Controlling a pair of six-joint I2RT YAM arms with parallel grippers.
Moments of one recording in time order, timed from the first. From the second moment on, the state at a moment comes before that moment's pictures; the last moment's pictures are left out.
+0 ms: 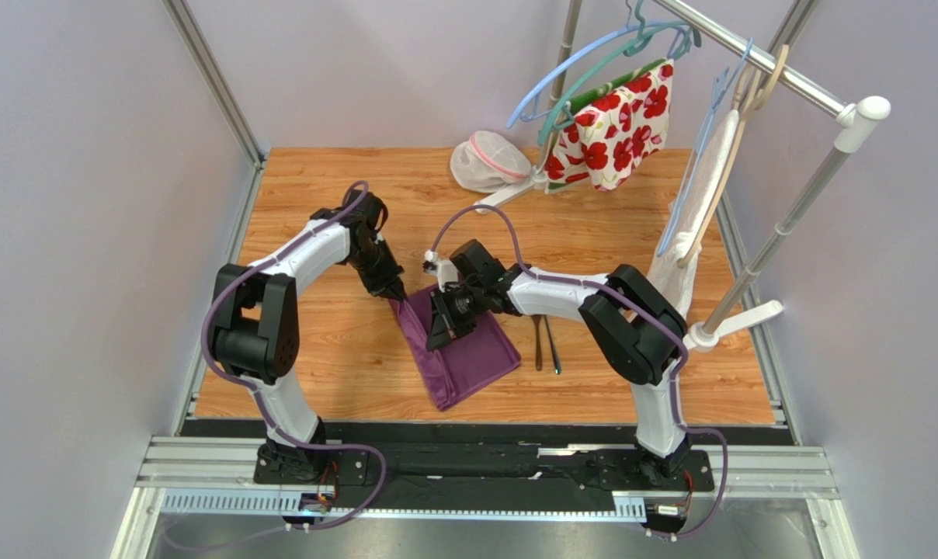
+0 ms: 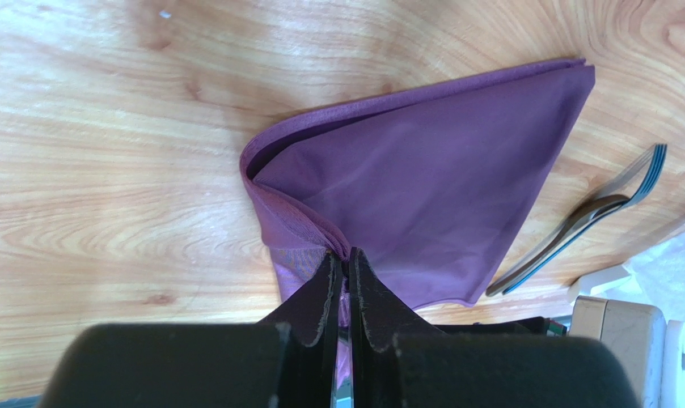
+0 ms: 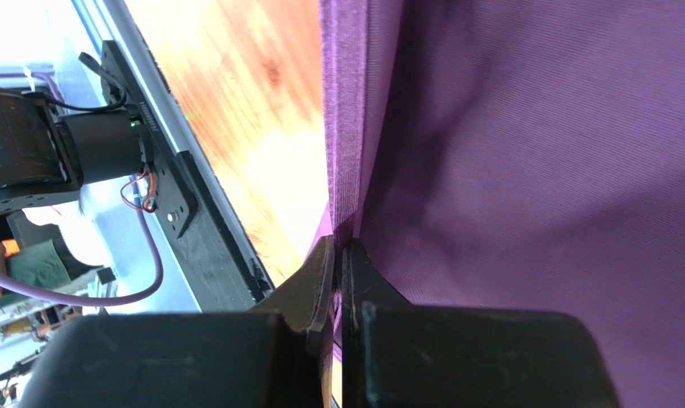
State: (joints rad) left arm -0.24 1.76 1.25 -0.80 0.24 -0.75; right arm 0.82 2.00 1.27 -0.16 -0.66 0.44
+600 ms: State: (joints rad) left arm -0.30 1.81 1.34 -0.79 0.23 -0.81; right arm 0.77 1.96 1.19 -0.10 -0.68 0.50
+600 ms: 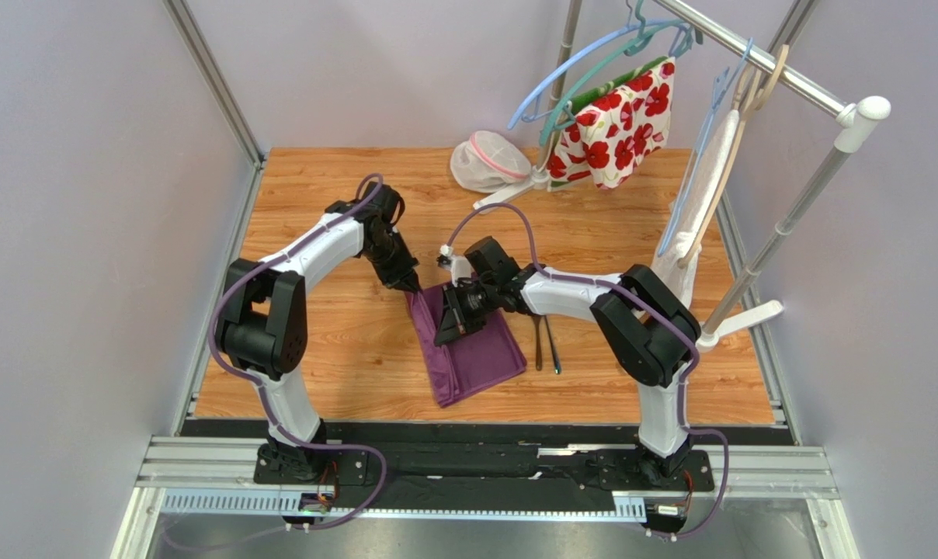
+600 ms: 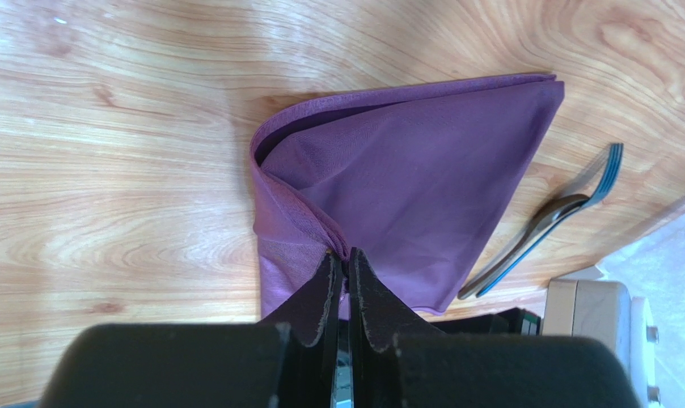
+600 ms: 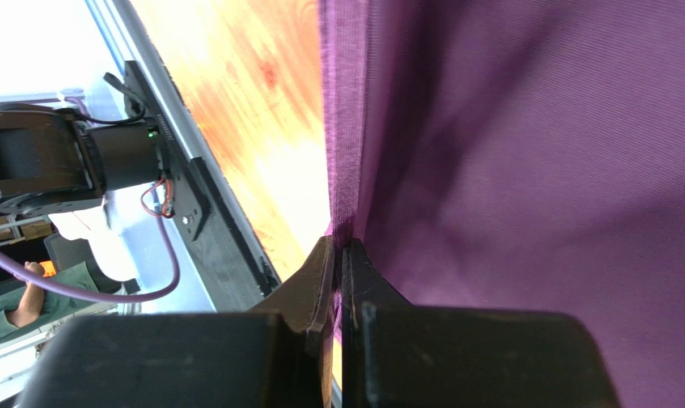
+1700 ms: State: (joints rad) left arm -0.20 1.63 1.24 -0.91 0.17 -0.73; right arm 0.93 1.99 1.38 -0.14 -0.66 0.57
